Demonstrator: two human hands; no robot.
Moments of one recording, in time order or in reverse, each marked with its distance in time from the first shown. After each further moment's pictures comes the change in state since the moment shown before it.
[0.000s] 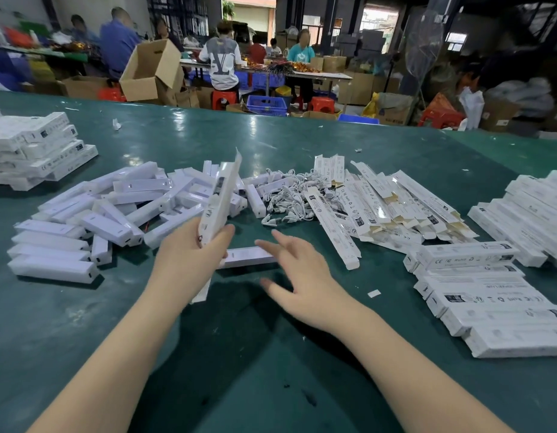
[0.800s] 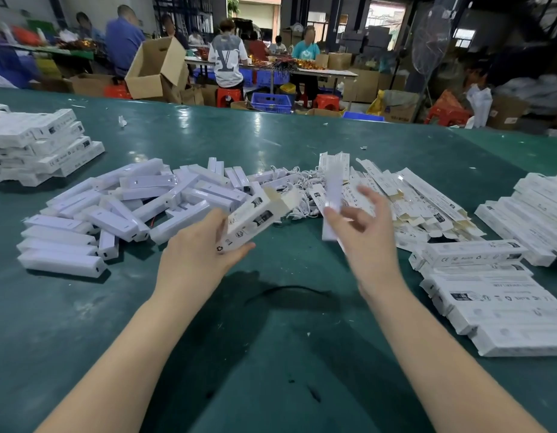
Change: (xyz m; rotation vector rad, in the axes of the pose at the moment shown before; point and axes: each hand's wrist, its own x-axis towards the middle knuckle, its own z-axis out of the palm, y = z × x) left_hand 0.001 -0.012 0.006 0.295 0.054 0.295; right_hand 0.001 0.011 -0.046 0.876 0.674 0.343
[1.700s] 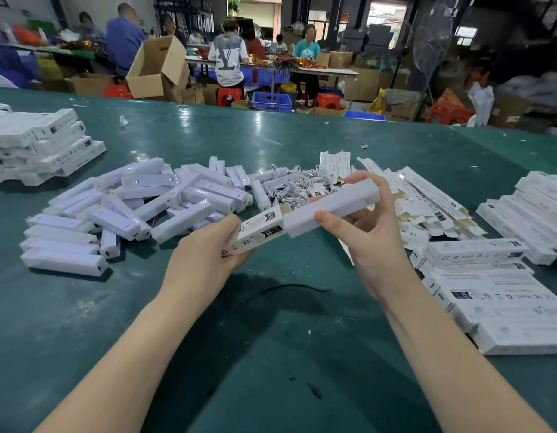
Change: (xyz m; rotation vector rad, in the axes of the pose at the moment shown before) left_hand -0.003 -0.005 0.006 -0.029 -0.059 0.118; right_hand -0.009 -0.024 -0.006 0.275 -0.294 -0.177
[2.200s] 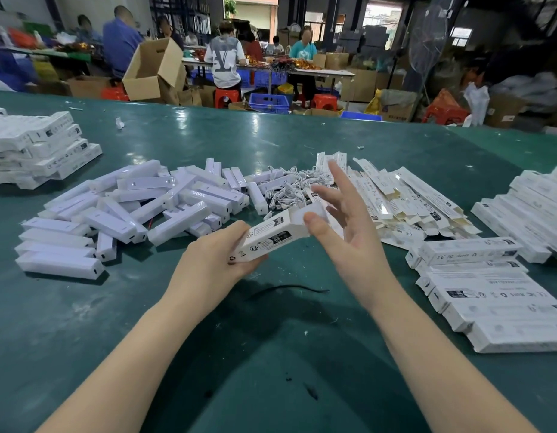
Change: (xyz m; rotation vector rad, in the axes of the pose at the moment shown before) left_hand -0.001 0.007 0.005 -0.080 -0.090 0.017; right_hand -0.009 0.006 0.007 -0.308 -0.079 -0.062
